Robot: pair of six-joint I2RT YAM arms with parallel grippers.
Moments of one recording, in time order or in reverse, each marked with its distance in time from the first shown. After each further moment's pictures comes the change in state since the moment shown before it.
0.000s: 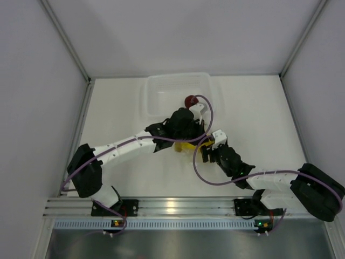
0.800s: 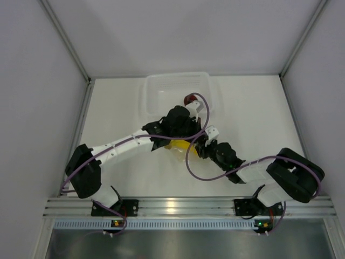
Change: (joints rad) left arm 0.042 -0.010 -0.011 0.004 0.040 0.010; right arm -0.050 0.270 0.062 0.294 -0.203 -0.017
